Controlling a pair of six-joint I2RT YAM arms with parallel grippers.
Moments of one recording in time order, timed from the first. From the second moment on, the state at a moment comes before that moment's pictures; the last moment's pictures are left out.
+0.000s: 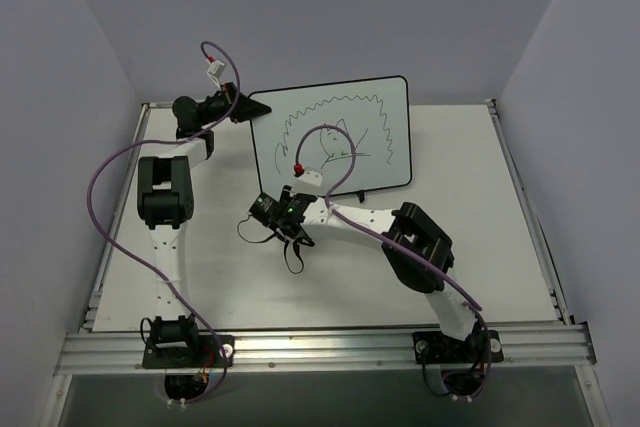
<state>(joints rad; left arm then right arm) -0.02 2.46 1.83 1.22 1.22 -1.29 1.05 2.09 1.60 -0.65 0.76 1.26</state>
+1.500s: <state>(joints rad) -0.02 2.47 1.84 1.22 1.21 -1.29 1.03 2.08 1.47 -0.52 0.69 1.28</state>
